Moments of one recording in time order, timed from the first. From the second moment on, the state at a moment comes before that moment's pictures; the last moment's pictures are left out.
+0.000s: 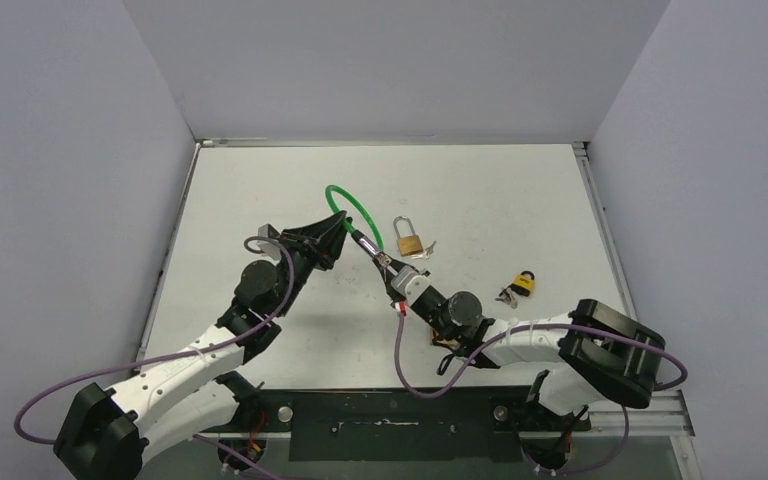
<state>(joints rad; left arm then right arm) -0.68 0.90 0.47 0.61 -0.21 -2.03 1.05 1.41 0.41 1.24 0.16 -0.49</state>
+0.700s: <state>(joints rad) -0.70 0.76 0.43 0.51 -0.27 -1.96 0.90 1.32 0.42 1.12 0.06 -0.37</state>
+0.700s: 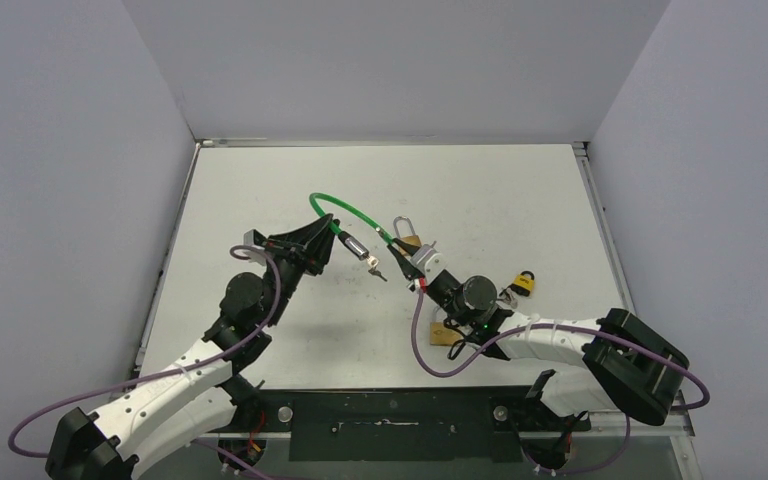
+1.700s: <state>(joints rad) -0.33 0.96 0.48 0.38 0.30 -1.04 0.88 1.18 0.35 0.90 0.12 0.06</state>
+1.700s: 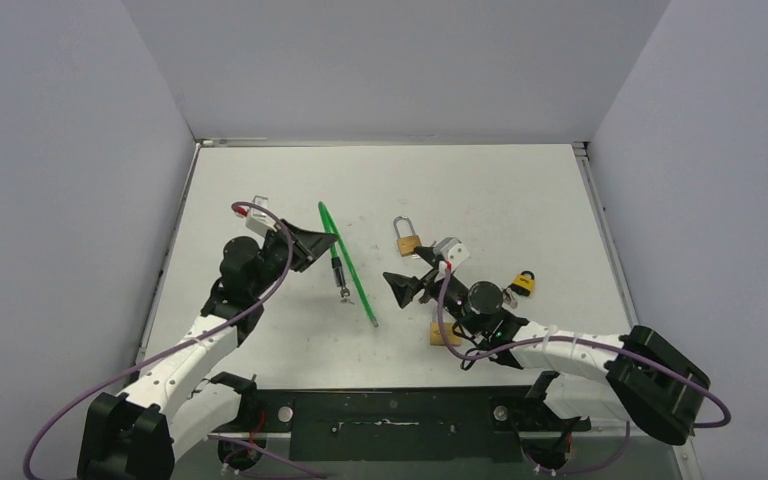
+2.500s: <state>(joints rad) -0.29 1.19 0.47 0.95 0.67 -1.01 0.87 0.97 0.53 0.30 0.25 0.38</state>
